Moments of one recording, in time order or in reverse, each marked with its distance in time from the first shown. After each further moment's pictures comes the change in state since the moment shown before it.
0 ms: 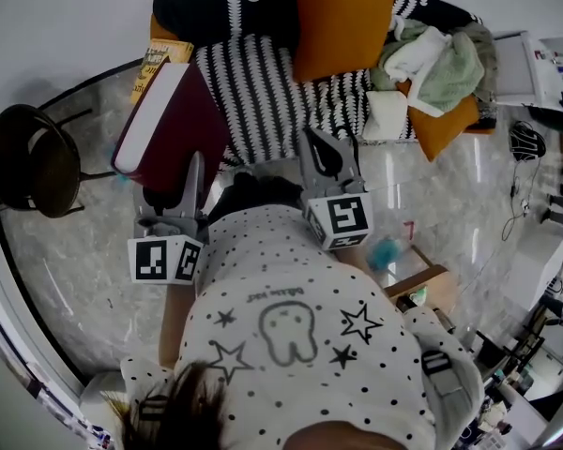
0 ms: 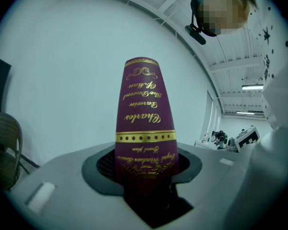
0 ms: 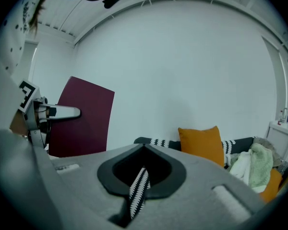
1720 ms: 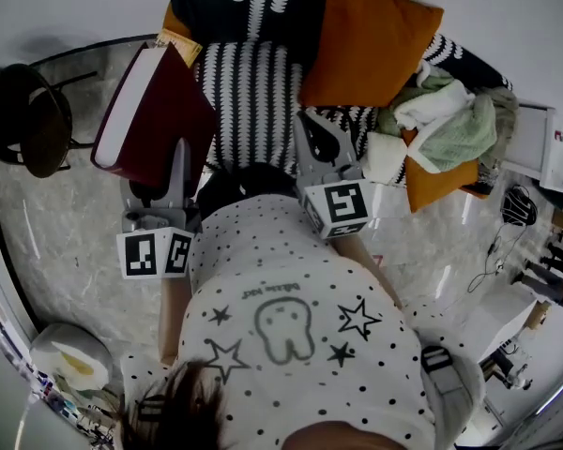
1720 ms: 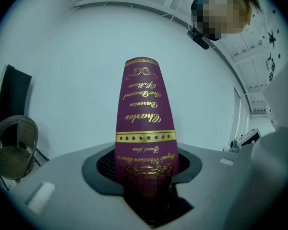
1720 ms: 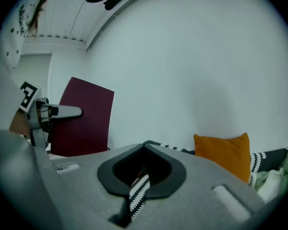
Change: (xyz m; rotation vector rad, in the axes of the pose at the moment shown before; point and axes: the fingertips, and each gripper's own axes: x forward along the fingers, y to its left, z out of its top) left arm 0.097 0.043 0.016 -0.036 -0.056 0.294; right arm 0.141 -0.055 0.037 -0.064 0.030 0.276
